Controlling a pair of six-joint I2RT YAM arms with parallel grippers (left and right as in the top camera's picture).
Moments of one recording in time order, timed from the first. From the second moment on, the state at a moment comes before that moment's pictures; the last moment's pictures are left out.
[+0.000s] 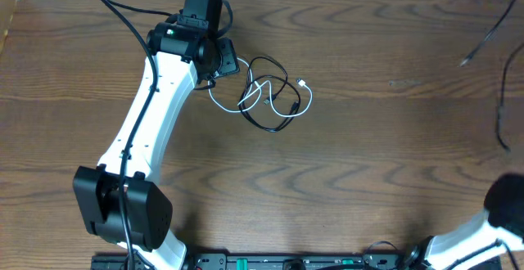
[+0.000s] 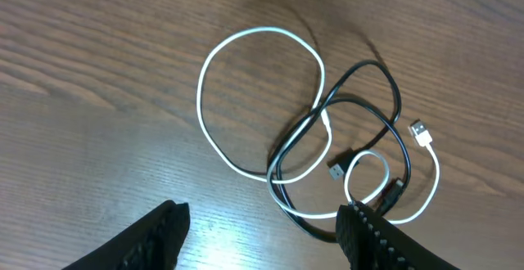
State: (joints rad) left arm -0.24 1.78 1.67 -1.05 -0.03 -0.48; right arm -0.54 1.92 2.33 -0.64 -0.45 0.42
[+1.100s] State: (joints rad) left arm -0.25 1.78 1.67 -1.09 0.02 -0.48; right arm -0.55 2.46 2.51 -0.79 -0.06 0.27
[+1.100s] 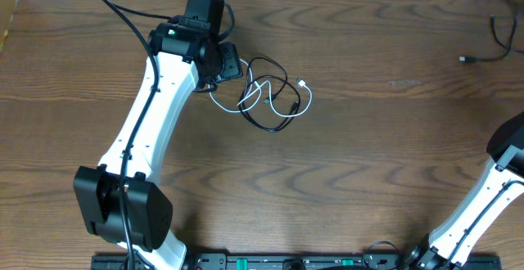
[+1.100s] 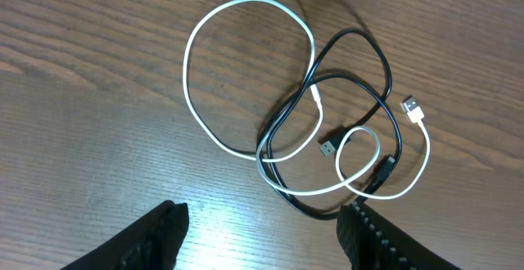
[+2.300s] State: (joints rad) left arm -0.33 1.86 1.64 -1.14 0.26 0.16; right arm -0.15 2.30 2.52 -1.51 -0.41 0.04
